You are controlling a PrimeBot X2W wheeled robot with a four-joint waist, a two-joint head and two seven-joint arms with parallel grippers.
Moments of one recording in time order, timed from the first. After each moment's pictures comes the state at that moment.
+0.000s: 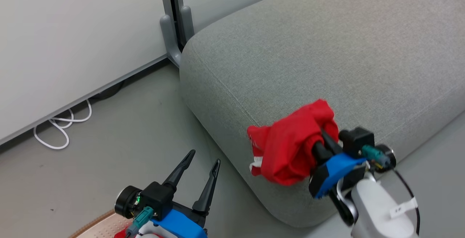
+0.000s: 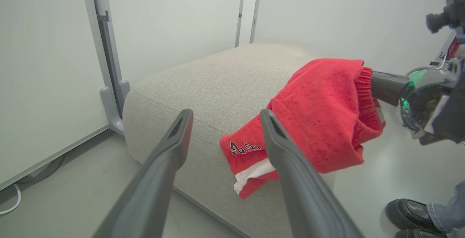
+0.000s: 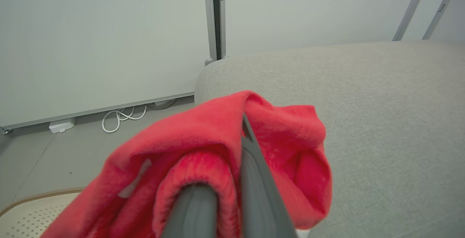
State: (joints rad) left arm -0.15 0.16 -0.49 0.31 -0.31 -0.13 -0.26; right arm -0.42 -0.05 0.22 0.64 0.14 0.13 -0.21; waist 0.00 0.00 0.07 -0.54
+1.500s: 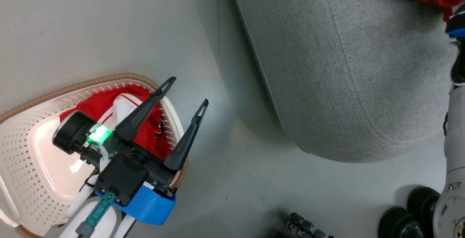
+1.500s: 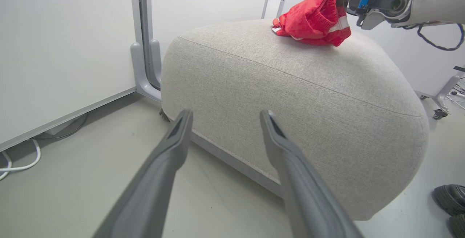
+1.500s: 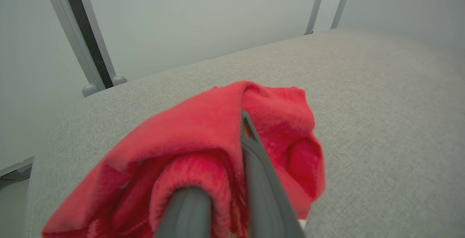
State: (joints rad) left arm -0.31 0.46 -0.51 -0.22 -0.16 -0.10 -0.13; right arm -1.03 -0.15 -0.46 0.83 0.14 0.13 -0.26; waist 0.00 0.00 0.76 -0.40
